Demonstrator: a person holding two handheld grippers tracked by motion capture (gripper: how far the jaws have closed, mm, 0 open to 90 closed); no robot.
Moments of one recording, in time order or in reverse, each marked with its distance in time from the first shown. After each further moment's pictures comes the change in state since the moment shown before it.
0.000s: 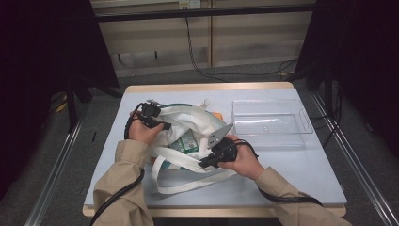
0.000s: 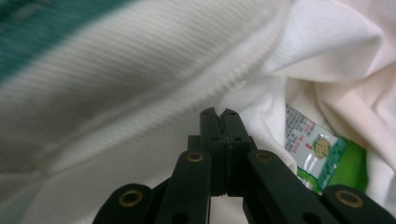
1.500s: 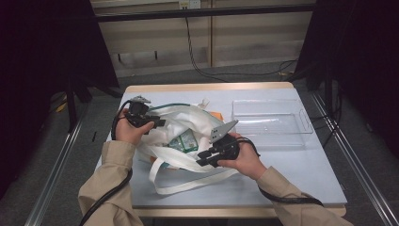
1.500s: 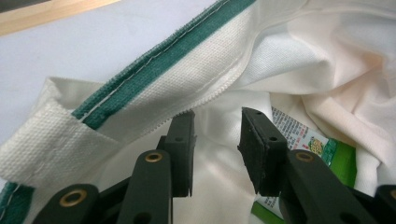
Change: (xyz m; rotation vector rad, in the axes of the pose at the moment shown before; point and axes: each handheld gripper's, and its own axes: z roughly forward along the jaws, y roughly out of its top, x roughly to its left) left arm 0.017 -0.007 -0.030 -0.126 -0.037 0.038; right arm 0.003 0.011 -0.014 -0.092 -0.045 0.061
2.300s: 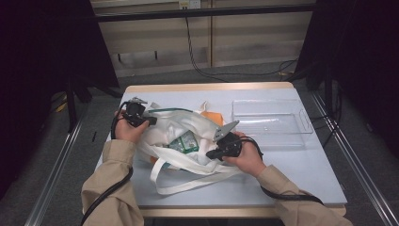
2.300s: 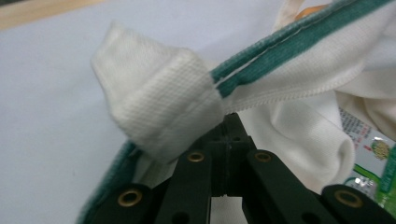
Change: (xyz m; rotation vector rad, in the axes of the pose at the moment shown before) left arm 0.025 -0.013 0.016 0.029 0.113 -0.060; right arm -0.024 -0.026 0.007 0.134 -0.124 0.020
